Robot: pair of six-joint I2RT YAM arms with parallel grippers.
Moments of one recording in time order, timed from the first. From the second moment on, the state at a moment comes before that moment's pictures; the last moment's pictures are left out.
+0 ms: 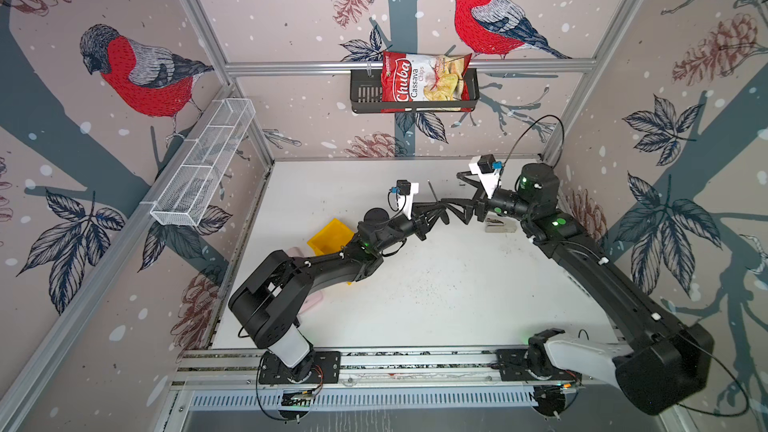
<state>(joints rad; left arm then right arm) -0.74 1.57 0.78 0.94 0.35 -0.55 0.39 1.18 1.06 -0.11 -0.70 -0.17</state>
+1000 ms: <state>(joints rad) -0.51 0.99 0.59 -0.02 -0.17 -0.79 0.76 1.35 1.12 -0.23 -0.58 -0.45</state>
